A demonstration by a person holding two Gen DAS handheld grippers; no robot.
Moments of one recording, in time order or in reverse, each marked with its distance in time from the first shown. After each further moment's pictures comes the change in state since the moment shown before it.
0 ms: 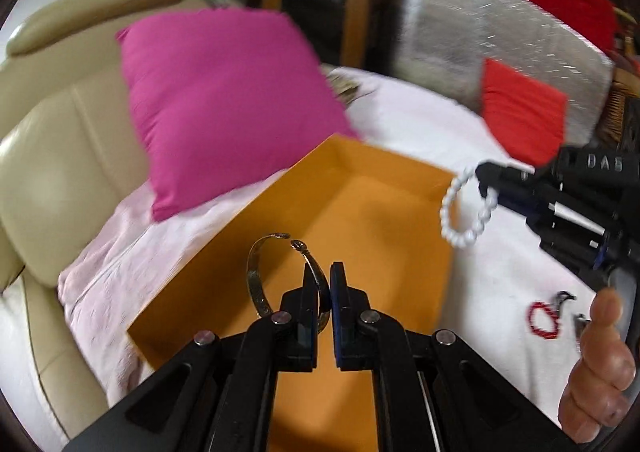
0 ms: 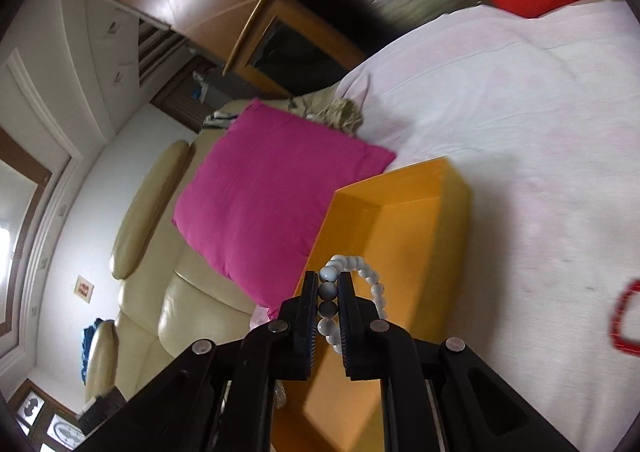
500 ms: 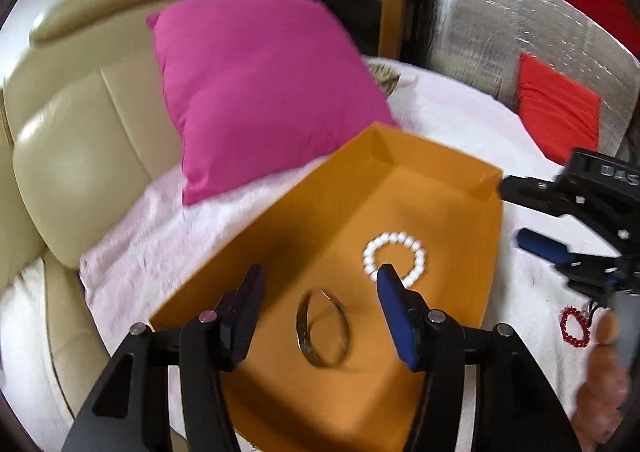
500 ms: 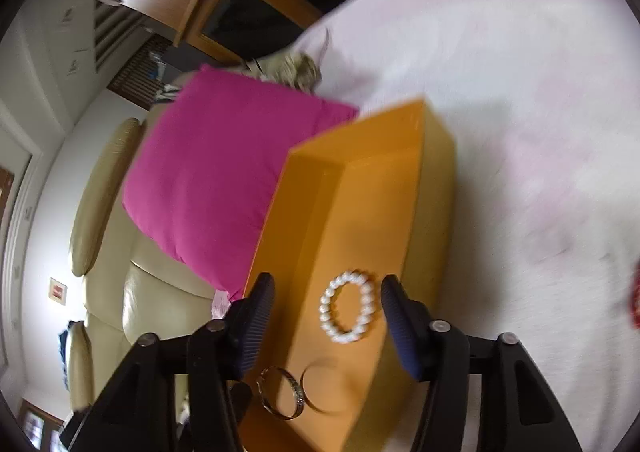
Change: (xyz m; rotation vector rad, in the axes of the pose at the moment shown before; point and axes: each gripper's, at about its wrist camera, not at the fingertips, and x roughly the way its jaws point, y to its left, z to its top) left arm 0.005 0.002 -0.002 -0.003 -0.014 0.118; right arm 0.007 -0.017 -0.003 0.016 0.065 -0.135
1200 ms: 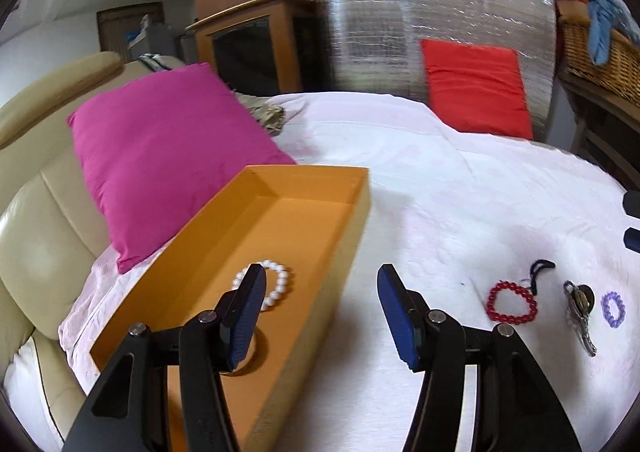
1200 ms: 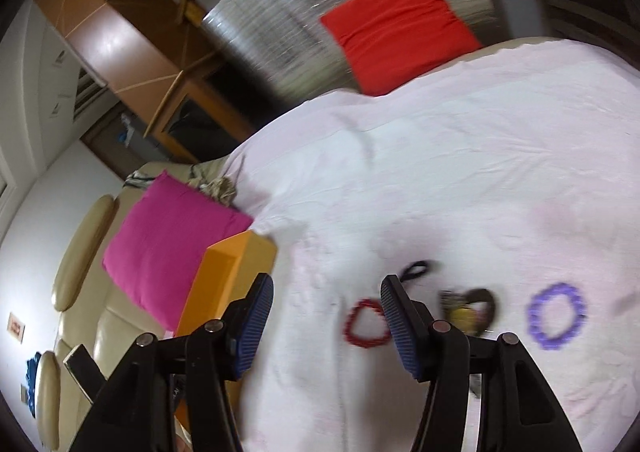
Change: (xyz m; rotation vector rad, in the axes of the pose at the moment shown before) left arm -0.037 -0.122 -0.019 0.257 -0.115 -0.124; right arm -0.222 -0.135 -0.015 0.079 -0.280 -0.183
